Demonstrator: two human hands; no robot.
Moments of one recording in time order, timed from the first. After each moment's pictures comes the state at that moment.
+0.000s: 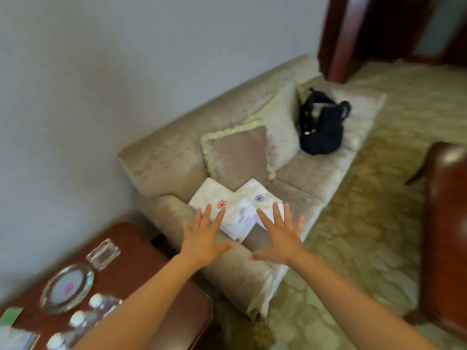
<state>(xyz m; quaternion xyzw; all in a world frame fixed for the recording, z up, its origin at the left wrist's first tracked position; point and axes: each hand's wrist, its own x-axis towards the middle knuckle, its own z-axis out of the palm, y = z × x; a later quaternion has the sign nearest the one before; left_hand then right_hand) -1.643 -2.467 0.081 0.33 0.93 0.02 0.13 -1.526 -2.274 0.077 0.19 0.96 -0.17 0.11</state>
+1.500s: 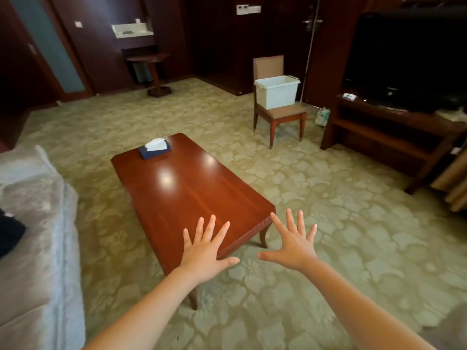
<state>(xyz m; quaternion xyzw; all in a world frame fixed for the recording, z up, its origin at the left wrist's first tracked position) -1.074 -1.983 0.085 0.84 0.53 -0.07 0.12 -0.836 -2.033 0.080 0.77 0.61 -0.18 -0.06</state>
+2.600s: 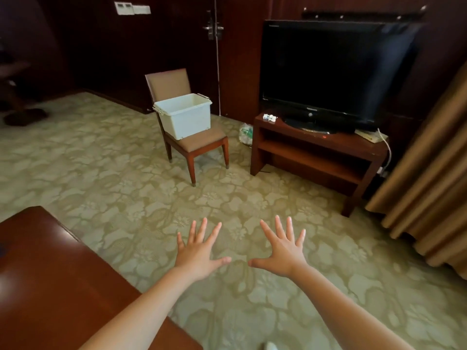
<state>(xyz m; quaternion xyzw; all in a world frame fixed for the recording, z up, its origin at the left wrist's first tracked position) -0.578 -1.443 0.065 0.90 0.40 -0.11 0.13 -0.386 -1.579 0.067 0.86 0.48 -0.17 -0.05</state>
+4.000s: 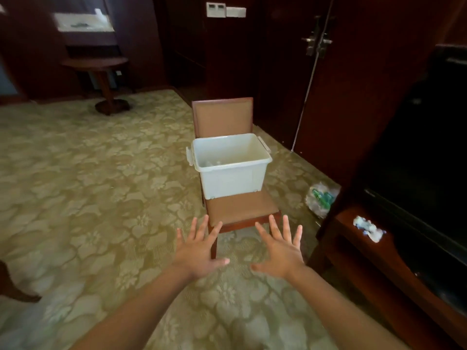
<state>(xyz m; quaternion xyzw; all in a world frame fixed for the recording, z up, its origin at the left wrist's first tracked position) -0.169 -0.743 0.070 0.81 0.56 -0.05 0.15 0.065 -0.778 0.074 0.71 0.69 -0.12 0.05</state>
